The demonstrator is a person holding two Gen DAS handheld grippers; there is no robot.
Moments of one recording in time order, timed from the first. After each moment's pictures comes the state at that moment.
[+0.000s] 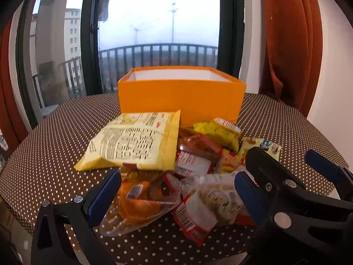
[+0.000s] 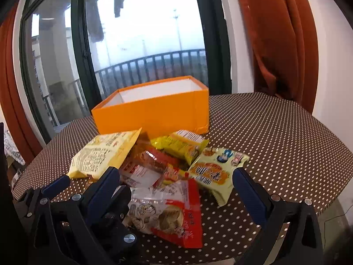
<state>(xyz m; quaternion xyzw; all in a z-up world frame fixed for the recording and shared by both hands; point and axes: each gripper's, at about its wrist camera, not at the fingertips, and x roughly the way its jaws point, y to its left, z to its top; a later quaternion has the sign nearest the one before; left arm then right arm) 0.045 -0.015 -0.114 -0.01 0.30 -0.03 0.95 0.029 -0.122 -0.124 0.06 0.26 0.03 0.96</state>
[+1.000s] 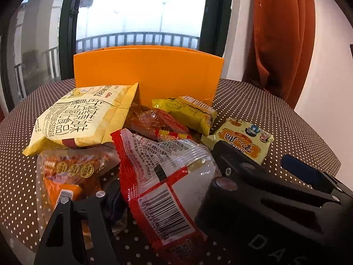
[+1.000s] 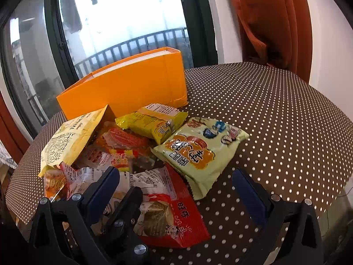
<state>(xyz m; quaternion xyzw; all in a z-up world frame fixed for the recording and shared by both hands) 0.075 -0.058 -0.155 -0.03 0.33 -0.08 0.94 0.071 -0.161 -0.170 0.09 0.32 0.00 0.94</state>
